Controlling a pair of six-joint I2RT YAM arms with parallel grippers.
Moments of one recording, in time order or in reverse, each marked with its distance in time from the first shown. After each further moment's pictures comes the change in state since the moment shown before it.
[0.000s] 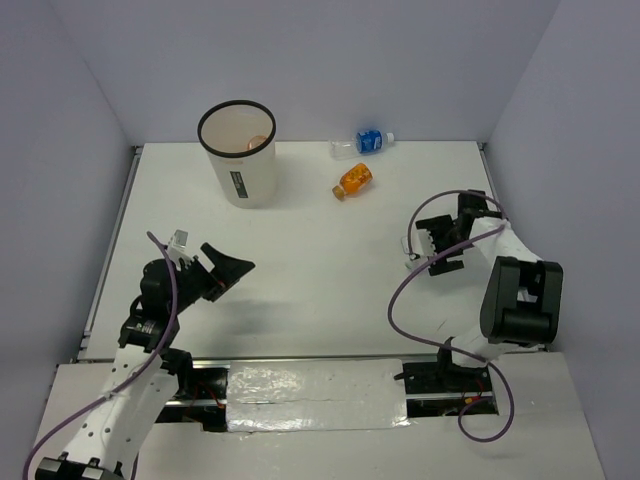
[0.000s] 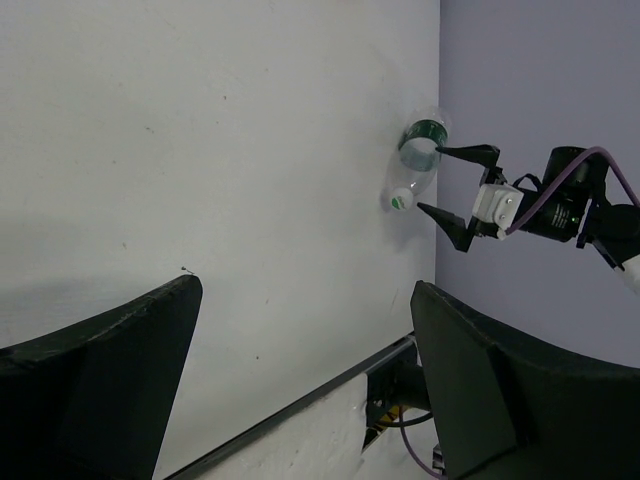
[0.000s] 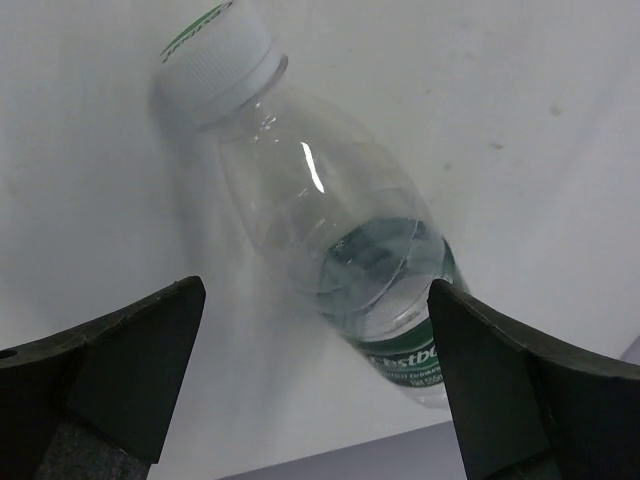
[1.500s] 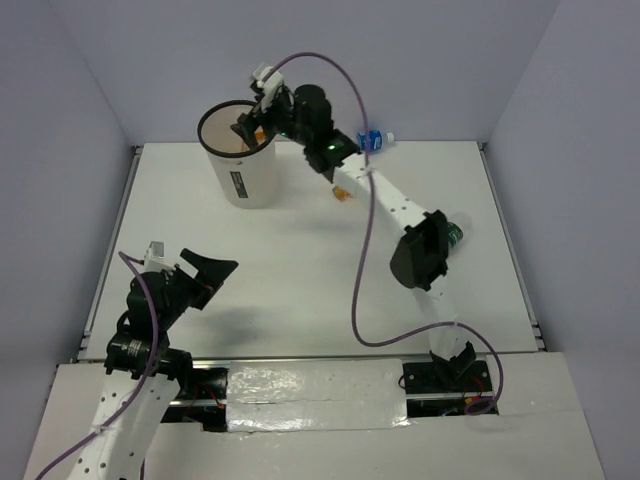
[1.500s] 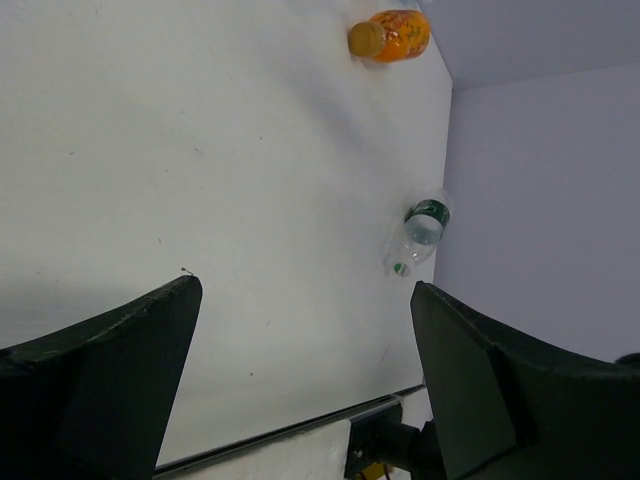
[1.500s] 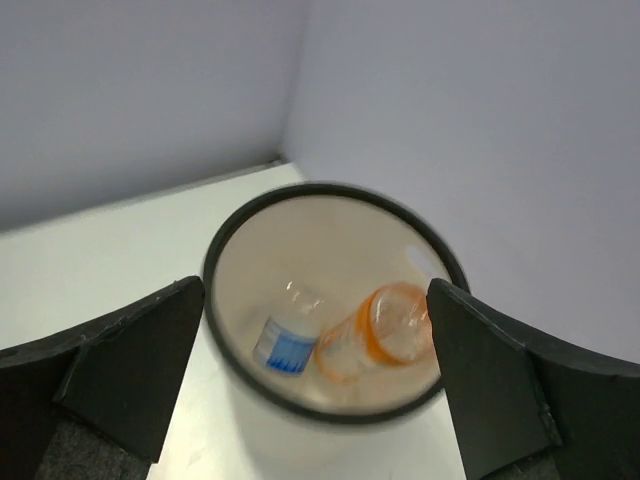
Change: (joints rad) left arm 0.000 -0.219 0.074 -0.282 -0.204 -0.093; right arm 0.862 0.765 1.402 0.750 0.133 1.756
